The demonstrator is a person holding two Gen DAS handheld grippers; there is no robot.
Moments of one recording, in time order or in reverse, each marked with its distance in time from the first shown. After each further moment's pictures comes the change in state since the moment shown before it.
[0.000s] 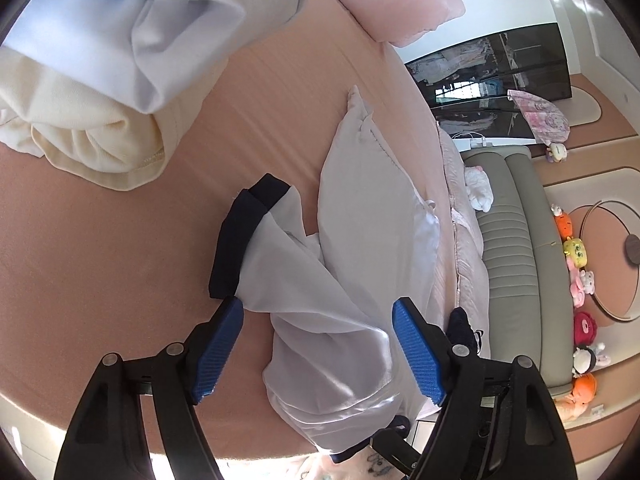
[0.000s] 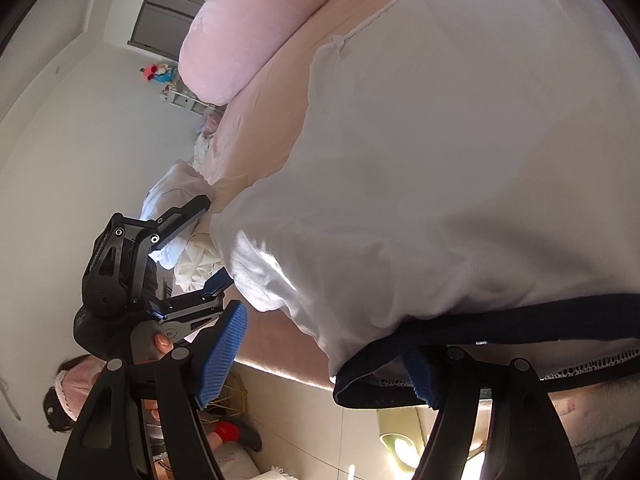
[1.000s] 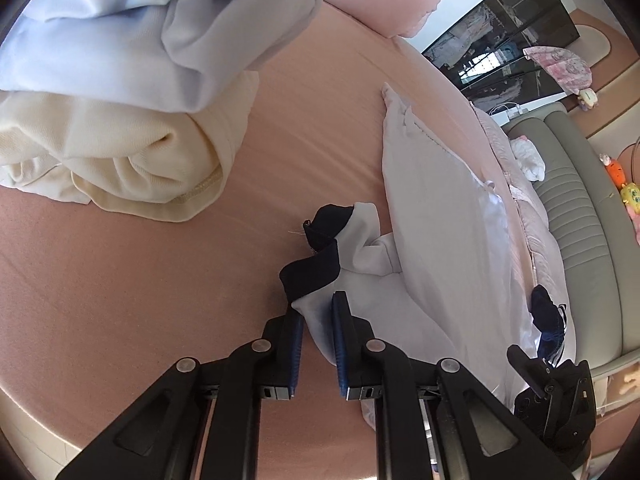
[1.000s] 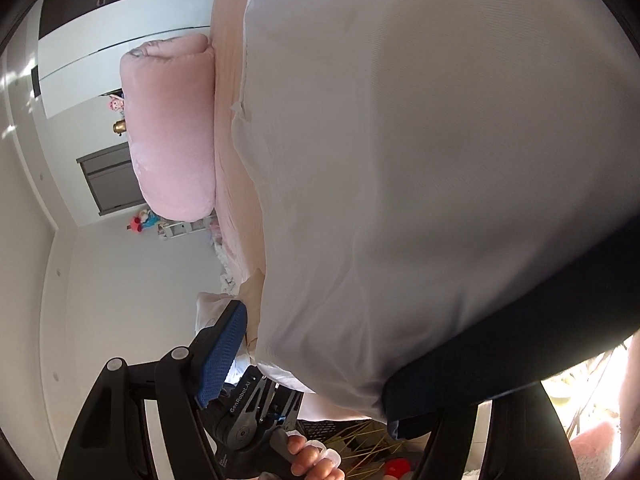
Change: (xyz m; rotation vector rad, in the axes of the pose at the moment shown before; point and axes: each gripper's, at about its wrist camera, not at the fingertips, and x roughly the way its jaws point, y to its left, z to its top) left arm -0.002 0.012 -0.010 0.194 -0.089 0.263; right arm 0.018 -0.042 0.007 0.621 -0.106 0.171
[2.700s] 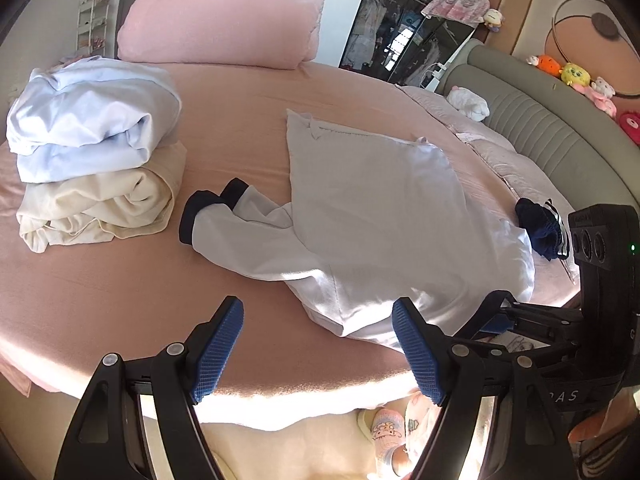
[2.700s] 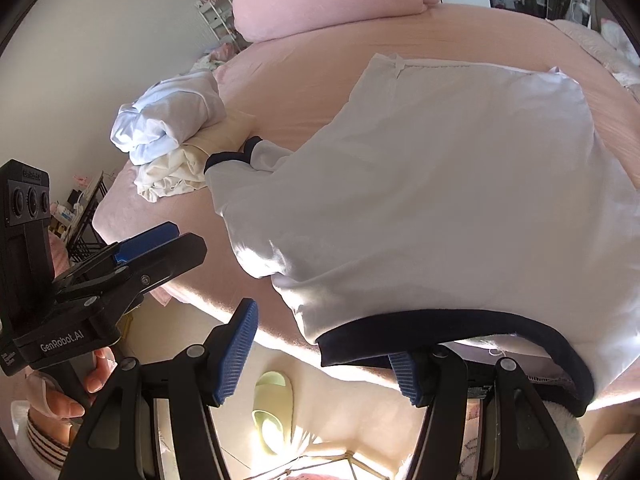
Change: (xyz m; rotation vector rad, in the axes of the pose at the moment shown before) left arm -0.062 -0.066 -0.090 0.454 -0.178 0.050; right arm -0.015 0.064 -0.082 -1.115 0.127 -0.478
